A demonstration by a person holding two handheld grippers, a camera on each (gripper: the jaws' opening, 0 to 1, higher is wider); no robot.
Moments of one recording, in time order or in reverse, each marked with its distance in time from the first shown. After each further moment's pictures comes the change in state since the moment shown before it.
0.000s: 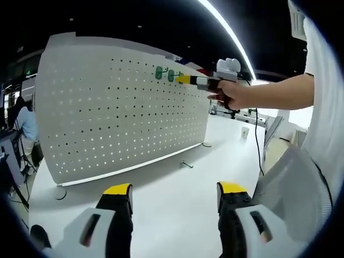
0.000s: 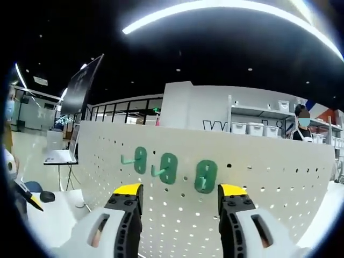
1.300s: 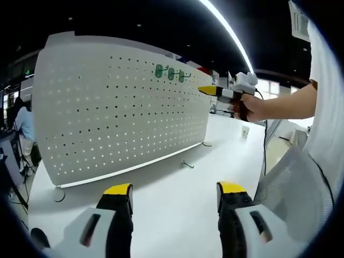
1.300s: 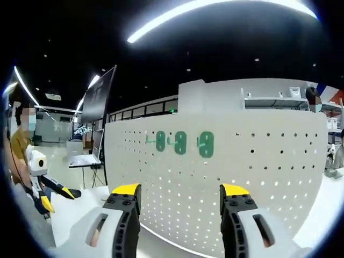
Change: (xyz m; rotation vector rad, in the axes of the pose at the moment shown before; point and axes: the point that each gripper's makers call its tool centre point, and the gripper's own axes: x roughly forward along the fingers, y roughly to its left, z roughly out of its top) left arm 0.009 0.002 0.001 0.000 0.010 -0.007; right arm -0.072 0.006 -0.036 0.091 0.004 0.172
